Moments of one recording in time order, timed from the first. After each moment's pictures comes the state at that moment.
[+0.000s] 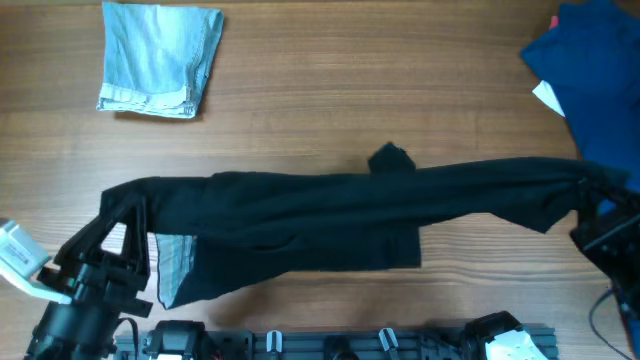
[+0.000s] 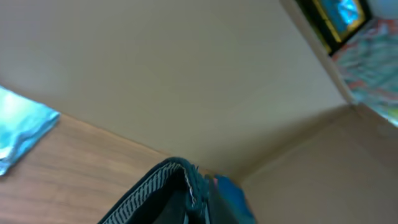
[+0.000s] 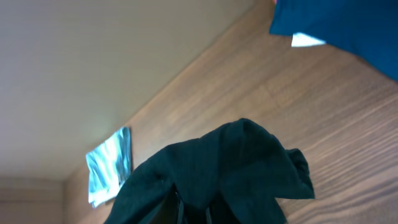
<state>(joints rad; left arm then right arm) -0.06 0.52 1.35 -0.80 0.25 -0.71 0.29 1.01 2.04 -1.61 0.25 0.88</state>
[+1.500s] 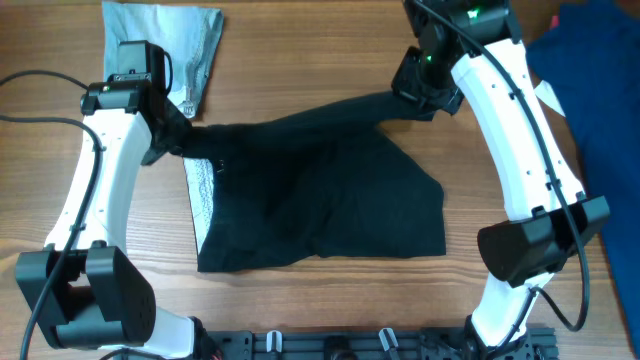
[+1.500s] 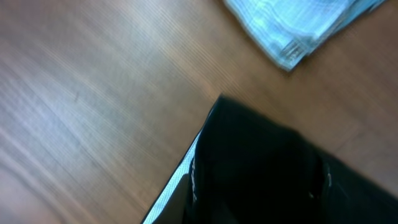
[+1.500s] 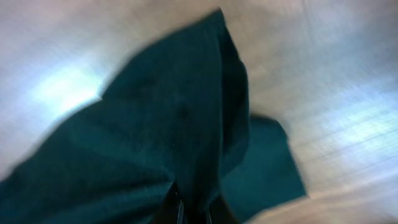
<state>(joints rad) 0.04 1.68 1.40 -1.04 -0.22 -0.69 0.33 1.99 2.16 -1.58 0.10 0.78</state>
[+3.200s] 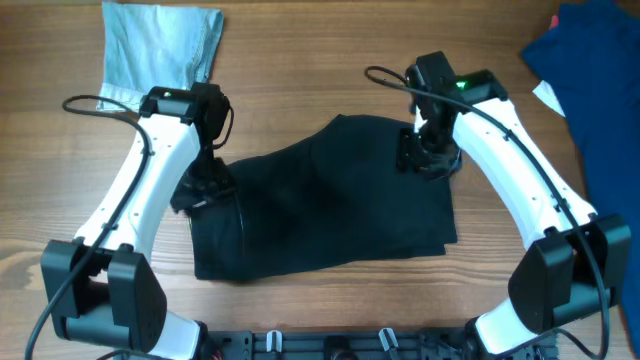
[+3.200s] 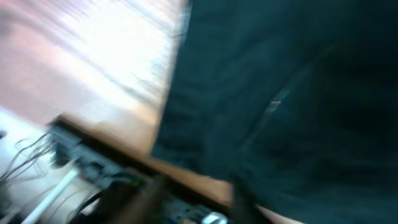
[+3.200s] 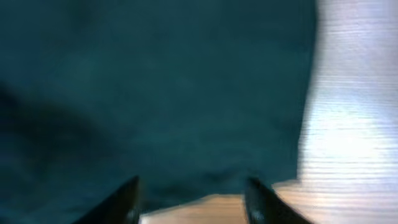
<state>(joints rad) -0.18 1.68 1.34 -1.50 -0.07 -0.68 0.30 1.75 1.45 -1.23 -0.09 0.35</state>
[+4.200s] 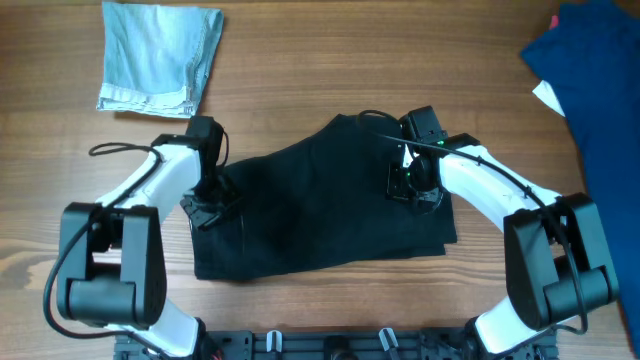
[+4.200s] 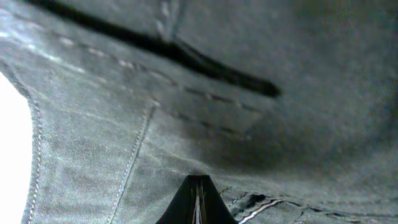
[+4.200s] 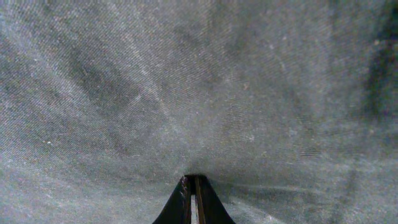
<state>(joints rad) -0.09 1.77 0.97 -0.91 0.09 -0.72 0.30 1.76 0.97 -0.64 -0.15 0.44</state>
